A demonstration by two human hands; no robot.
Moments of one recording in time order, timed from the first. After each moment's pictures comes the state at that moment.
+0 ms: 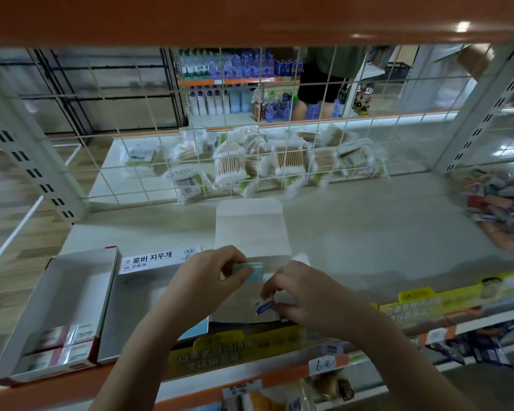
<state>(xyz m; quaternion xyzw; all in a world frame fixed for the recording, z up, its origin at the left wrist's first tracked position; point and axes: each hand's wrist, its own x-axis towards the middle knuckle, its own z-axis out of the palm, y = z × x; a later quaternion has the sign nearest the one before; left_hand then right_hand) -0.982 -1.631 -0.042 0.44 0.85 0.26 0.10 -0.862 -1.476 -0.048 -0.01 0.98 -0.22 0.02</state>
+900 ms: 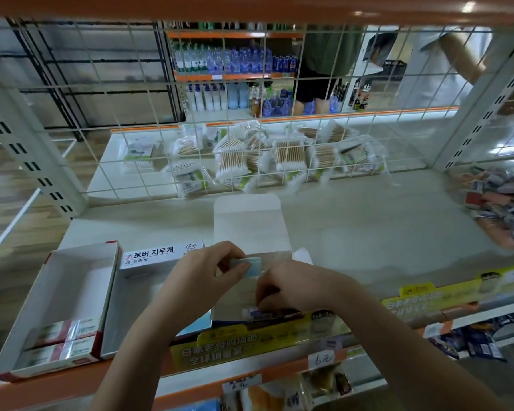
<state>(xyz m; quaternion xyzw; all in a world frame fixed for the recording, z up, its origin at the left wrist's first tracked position) -0.982 -1.642 -0.039 0.43 0.84 0.32 0.12 -0.895 -1.488 -0.036 0.03 0.94 -0.26 0.24</state>
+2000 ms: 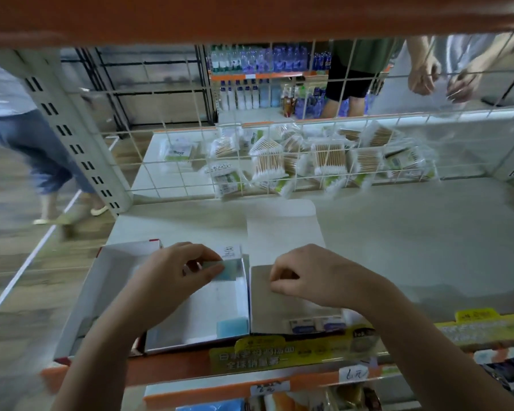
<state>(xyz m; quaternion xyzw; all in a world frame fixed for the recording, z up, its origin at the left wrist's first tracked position) -1.022 -1.710 -0.024 0.36 0.88 0.29 0.09 -0.918 -1.505 -0.009 0.02 0.95 -0.27 0.14</state>
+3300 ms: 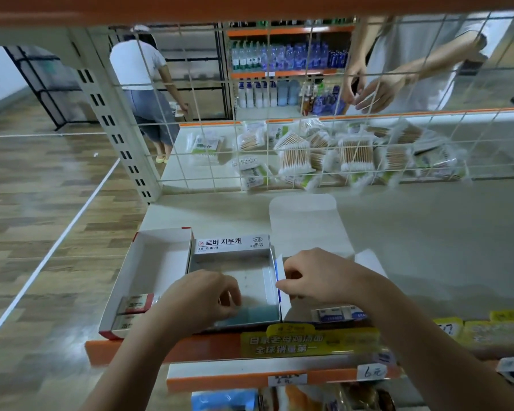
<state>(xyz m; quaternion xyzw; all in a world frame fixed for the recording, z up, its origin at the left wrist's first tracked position) -1.018 -1.727 -0.052 0.43 0.88 0.06 0.20 -0.936 -1.534 -0.031 0.06 0.94 -0.25 0.20</state>
